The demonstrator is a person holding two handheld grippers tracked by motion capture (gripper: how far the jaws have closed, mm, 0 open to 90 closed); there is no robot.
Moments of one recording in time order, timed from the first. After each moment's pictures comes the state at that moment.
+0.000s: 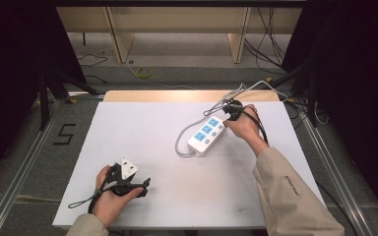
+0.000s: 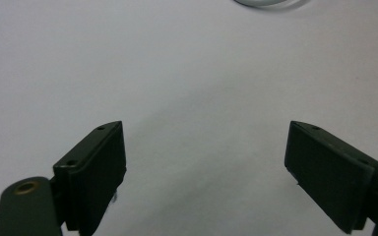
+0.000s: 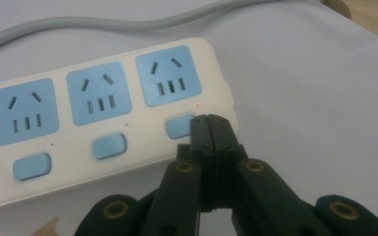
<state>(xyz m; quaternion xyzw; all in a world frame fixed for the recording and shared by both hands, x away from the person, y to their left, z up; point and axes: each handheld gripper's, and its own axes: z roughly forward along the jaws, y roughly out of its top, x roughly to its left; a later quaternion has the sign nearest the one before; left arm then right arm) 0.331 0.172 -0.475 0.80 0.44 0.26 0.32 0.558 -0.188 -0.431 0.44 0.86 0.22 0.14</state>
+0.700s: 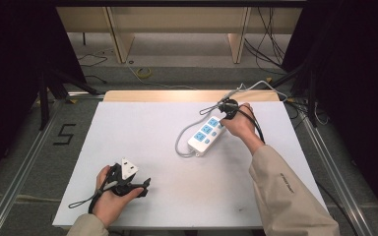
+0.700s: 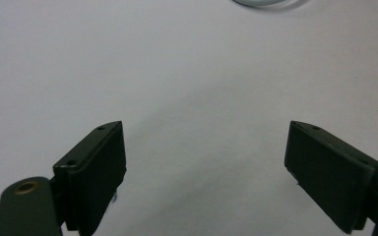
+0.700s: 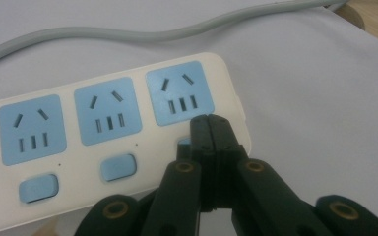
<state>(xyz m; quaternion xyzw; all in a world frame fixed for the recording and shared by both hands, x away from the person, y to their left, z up) 0.331 0.172 -0.474 0.80 0.44 0.26 0.32 0.565 -0.176 -0.433 0.44 0.86 0.21 0.14</state>
